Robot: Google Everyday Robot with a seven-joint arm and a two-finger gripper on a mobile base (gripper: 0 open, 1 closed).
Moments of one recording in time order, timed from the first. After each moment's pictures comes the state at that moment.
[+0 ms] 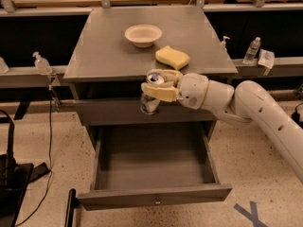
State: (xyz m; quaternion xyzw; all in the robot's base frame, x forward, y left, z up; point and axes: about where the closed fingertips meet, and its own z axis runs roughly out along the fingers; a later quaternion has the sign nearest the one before) arm 0.600 -0.020 0.874 -0.39 0.54 0.41 0.62
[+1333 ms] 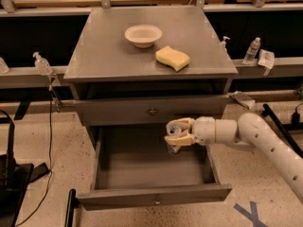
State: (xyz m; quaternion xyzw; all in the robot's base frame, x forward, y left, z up) arm 0.591 -0.090 0.651 -0.49 0.59 0.38 0.51
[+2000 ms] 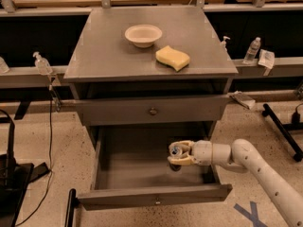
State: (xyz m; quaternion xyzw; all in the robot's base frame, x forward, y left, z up) arm 0.591 -0.106 0.518 -0.49 0.58 0.39 0.53
